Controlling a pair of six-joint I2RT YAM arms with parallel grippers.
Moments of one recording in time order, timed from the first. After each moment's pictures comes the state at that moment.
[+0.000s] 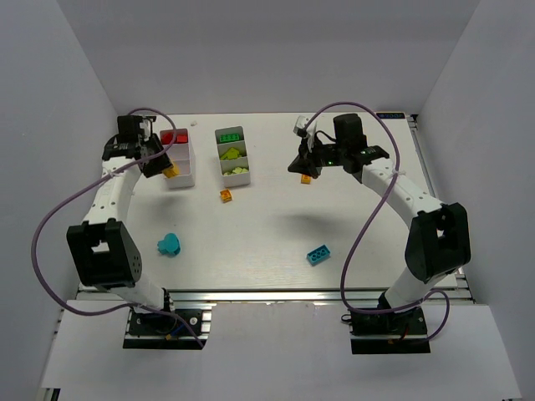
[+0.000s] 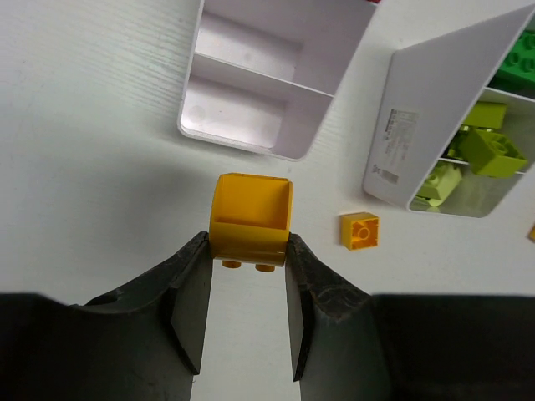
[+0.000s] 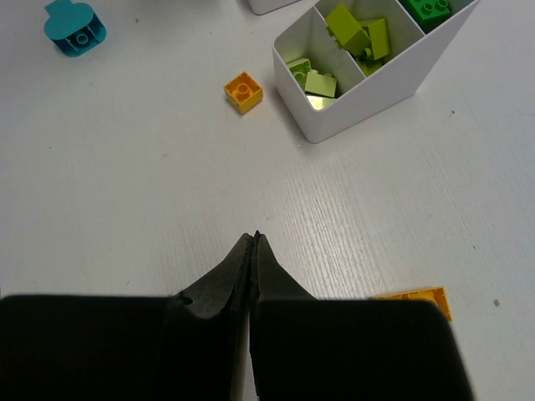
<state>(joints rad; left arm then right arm) 0.10 1.55 1.37 -0.64 0.07 -0.36 0.40 1.65 1.35 -0.29 -0.83 -0.45</state>
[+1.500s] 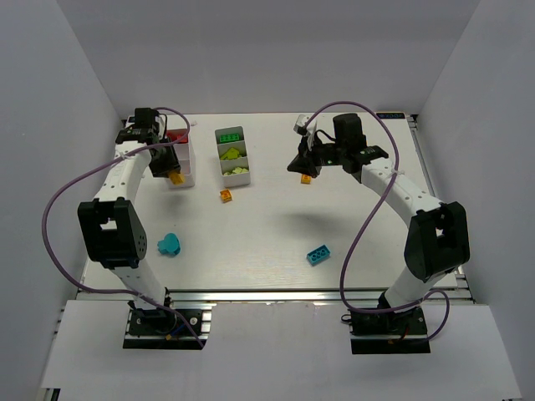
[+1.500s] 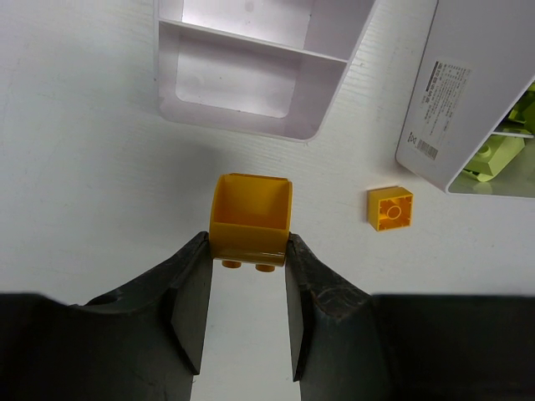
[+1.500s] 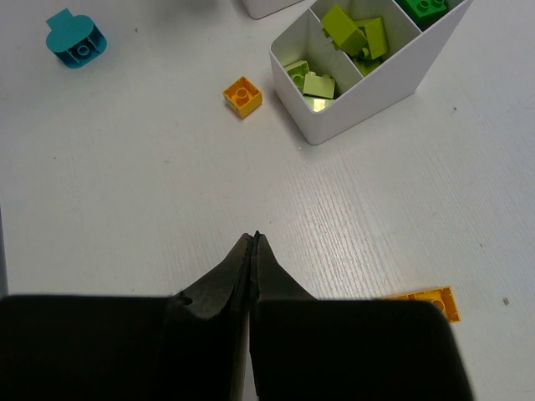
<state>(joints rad) 0.03 1.76 1.57 -0.86 0.01 -0.29 0.40 1.66 1.35 -0.27 -0.83 -0.40</state>
